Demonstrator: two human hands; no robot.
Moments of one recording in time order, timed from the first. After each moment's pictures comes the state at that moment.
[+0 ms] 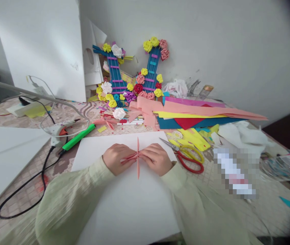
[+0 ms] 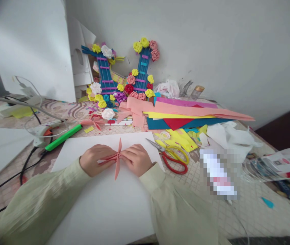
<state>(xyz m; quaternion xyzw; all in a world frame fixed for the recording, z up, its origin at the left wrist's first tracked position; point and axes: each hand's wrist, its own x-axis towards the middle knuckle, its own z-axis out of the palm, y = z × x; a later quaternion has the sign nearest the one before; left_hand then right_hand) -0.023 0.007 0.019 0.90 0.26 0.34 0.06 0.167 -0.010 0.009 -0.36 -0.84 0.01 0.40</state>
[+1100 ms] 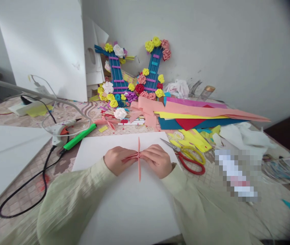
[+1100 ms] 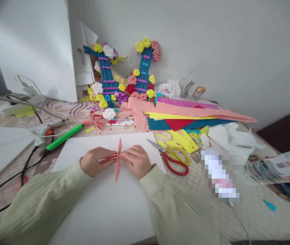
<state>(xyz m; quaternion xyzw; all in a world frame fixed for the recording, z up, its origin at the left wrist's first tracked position) -0.020 0.002 0.017 0.88 0.30 0.38 0.01 0.159 -0.015 0.013 -0.34 -0.82 0.00 0.46</state>
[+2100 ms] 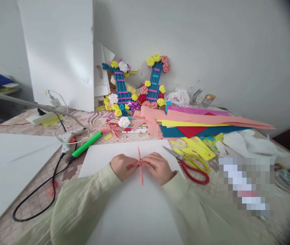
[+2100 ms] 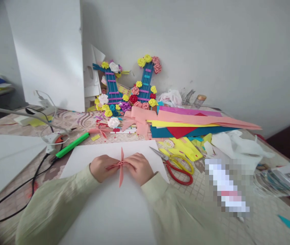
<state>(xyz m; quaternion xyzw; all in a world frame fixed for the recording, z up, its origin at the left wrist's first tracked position) -0.020 0.009 0.004 0.89 0.33 0.31 0.03 0.161 -0.008 0.004 -0.37 -0.82 0.10 0.42</state>
